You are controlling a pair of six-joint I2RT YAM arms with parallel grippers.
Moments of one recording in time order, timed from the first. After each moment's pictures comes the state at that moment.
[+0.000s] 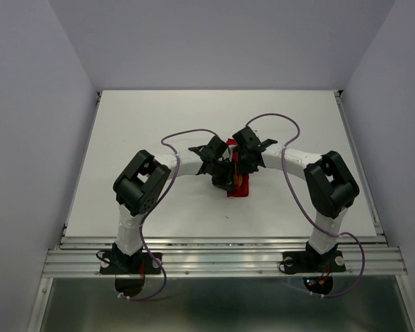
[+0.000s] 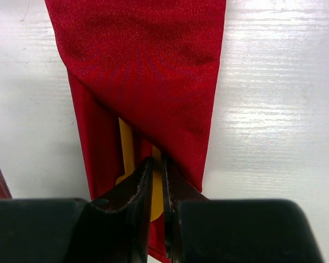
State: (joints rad) left arm -0.74 1.98 1.24 -0.29 0.47 -0.59; right arm 0.58 1.84 1.21 -0.45 0.18 0.60
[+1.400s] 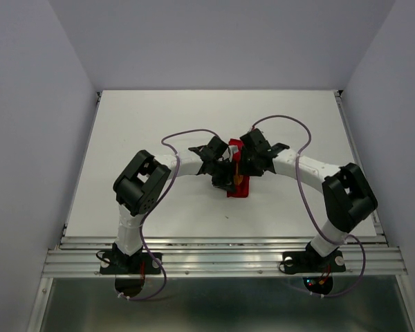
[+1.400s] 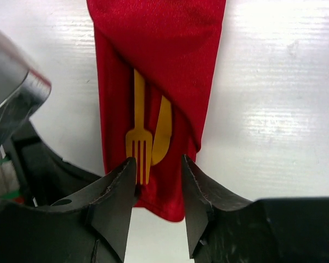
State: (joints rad) left arm -0.74 1.98 1.24 -0.29 0.47 -0.58; right arm 0.59 1.70 1.12 -0.46 0.16 0.62
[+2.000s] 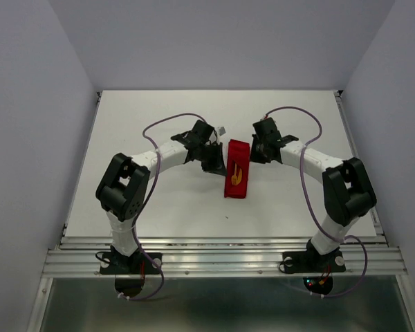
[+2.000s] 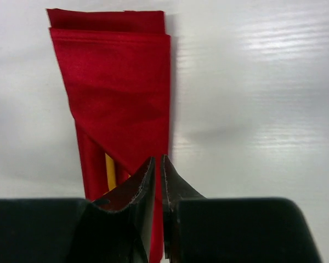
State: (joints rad) left arm -0.65 1.85 1.25 -0.39 0.46 -0.56; right arm 0.45 1.68 1.13 -0.38 0.13 0.60
